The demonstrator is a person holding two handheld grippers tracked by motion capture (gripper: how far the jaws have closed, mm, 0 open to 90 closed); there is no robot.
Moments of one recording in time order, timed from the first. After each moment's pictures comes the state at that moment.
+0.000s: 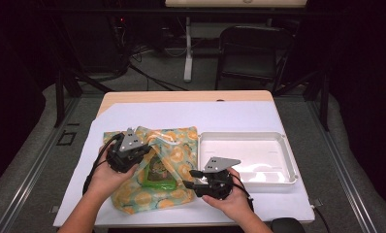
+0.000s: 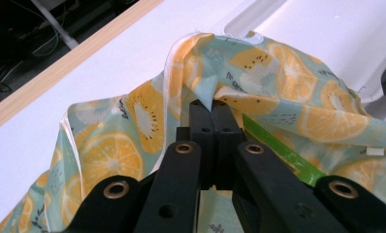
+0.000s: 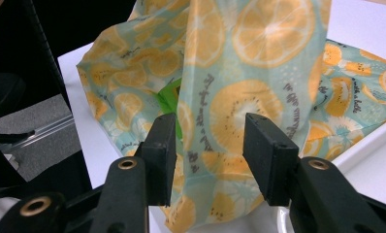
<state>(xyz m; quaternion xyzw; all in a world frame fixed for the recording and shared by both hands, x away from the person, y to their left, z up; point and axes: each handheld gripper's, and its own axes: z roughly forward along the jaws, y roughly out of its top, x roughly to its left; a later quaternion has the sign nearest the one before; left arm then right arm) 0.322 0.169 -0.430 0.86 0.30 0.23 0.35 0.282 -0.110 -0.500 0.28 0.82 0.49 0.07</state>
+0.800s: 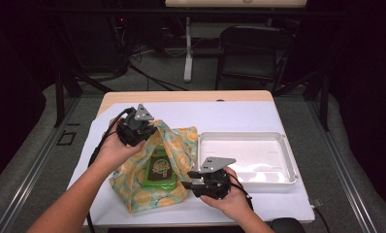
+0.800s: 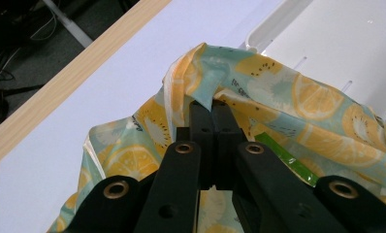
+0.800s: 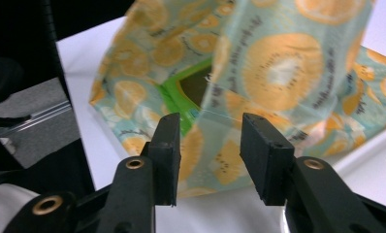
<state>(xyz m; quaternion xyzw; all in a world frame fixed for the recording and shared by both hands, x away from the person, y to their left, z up) 0.376 0.145 -0.396 0.88 0.31 0.22 0.29 0.281 -0.102 -0.491 0.26 0.84 0.47 0.07</state>
